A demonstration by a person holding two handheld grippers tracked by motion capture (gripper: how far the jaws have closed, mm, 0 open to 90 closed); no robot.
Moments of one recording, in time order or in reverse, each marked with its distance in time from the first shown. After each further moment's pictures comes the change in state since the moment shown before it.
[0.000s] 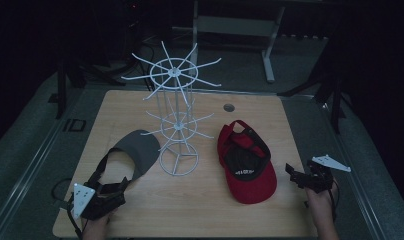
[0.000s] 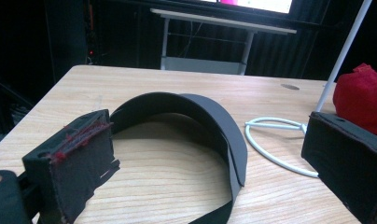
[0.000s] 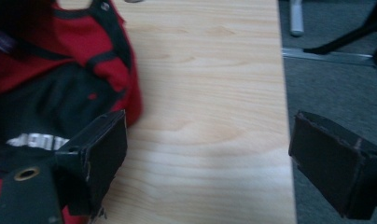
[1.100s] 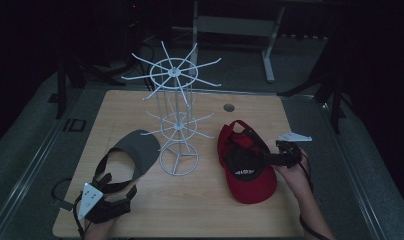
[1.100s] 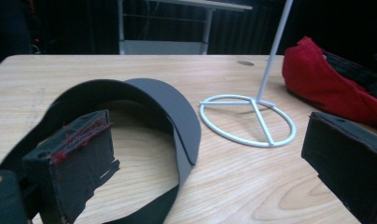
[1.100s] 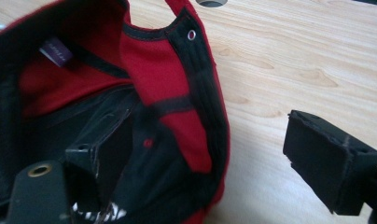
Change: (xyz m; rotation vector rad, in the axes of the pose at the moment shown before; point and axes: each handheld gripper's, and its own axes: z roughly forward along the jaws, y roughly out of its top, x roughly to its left) left arm -0.012 0.002 -0.003 0.083 -0.169 0.046; right arm 0.047 0.052 0.074 0.093 0.156 -0.191
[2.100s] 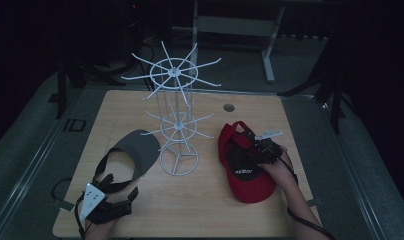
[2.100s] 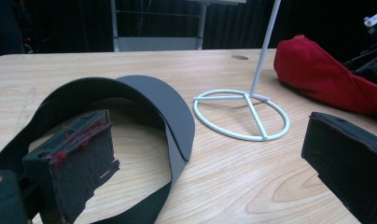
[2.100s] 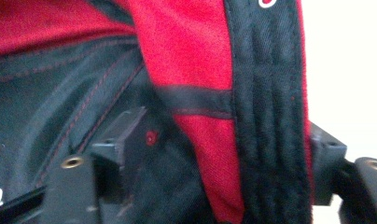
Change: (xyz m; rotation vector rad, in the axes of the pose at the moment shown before) left arm -0.002 0.000 0.000 0.021 -0.020 0.025; right arm 0.017 0.001 0.065 0.217 0.019 -0.148
